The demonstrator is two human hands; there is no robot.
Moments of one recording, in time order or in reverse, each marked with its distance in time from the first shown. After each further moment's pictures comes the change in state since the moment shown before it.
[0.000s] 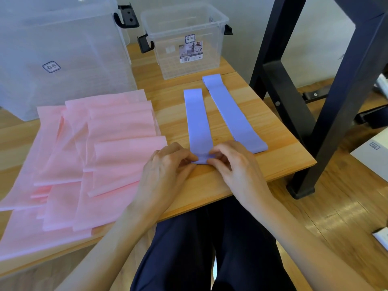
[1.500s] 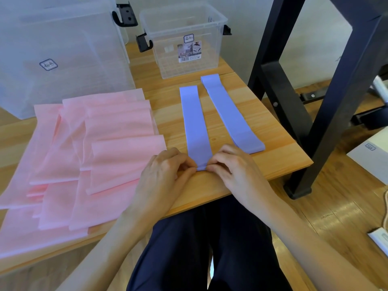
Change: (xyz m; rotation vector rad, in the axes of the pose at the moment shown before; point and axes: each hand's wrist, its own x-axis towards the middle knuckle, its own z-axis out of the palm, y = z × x) left_hand -0.009 0.009 -0.005 -0.030 -0.065 -0.028; right_hand -0.002 -0.006 -0.016 0.030 -0.192 0.018
